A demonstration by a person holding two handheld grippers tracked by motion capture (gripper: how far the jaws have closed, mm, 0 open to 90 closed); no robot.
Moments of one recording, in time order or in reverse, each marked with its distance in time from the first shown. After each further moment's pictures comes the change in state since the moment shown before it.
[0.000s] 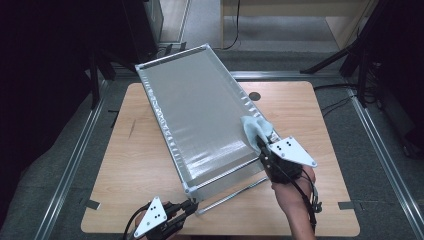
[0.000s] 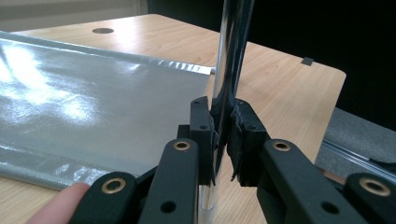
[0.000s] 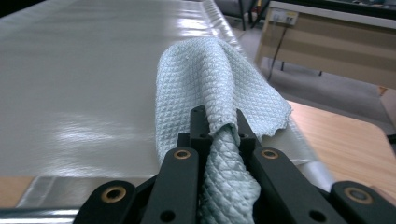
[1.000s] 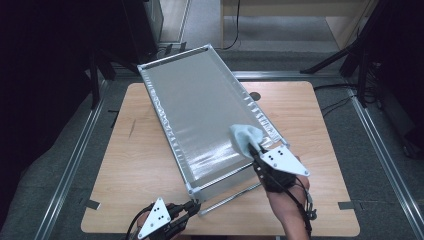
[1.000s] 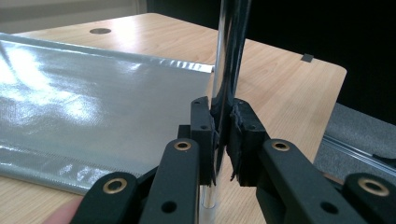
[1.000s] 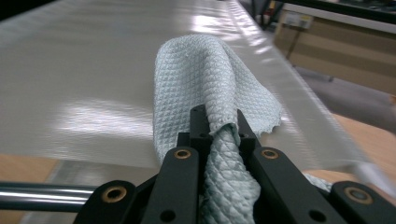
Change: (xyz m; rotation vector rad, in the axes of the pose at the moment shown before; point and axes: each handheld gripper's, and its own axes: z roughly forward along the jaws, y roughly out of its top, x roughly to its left) left arm -0.006 0.001 0.003 0.008 0.011 0.018; right arm 0.016 -0.006 -0.007 0.000 0.050 -0.045
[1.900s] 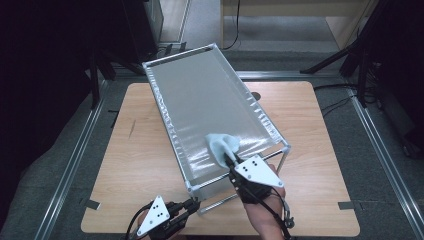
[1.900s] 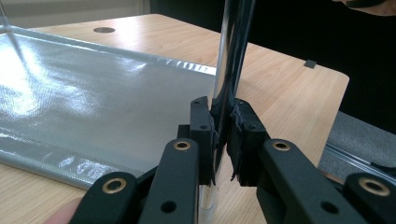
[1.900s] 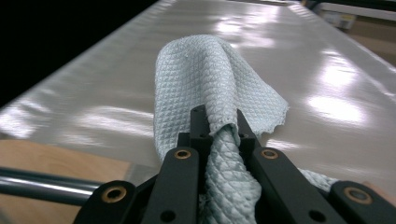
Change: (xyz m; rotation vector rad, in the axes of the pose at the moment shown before) left arm 0.004 -0.001 0.002 -0.012 0.005 -0.031; right arm 0.058 0.003 0.003 -0.012 0.102 0.024
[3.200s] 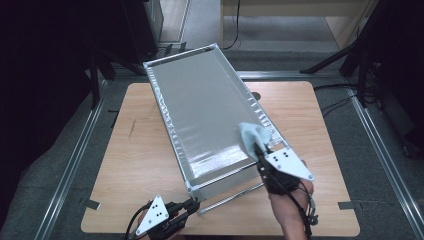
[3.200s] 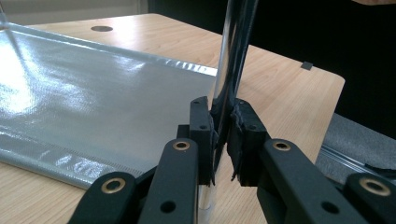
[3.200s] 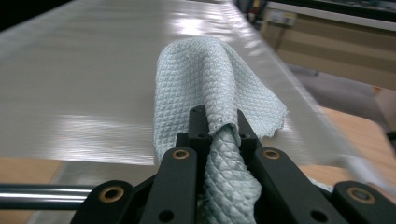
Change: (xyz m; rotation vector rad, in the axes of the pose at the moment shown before) left arm 0.001 -0.001 -0.001 -0.002 -0.013 -0.015; right arm -0.053 0.000 -0.017 0.007 -0.176 0.017
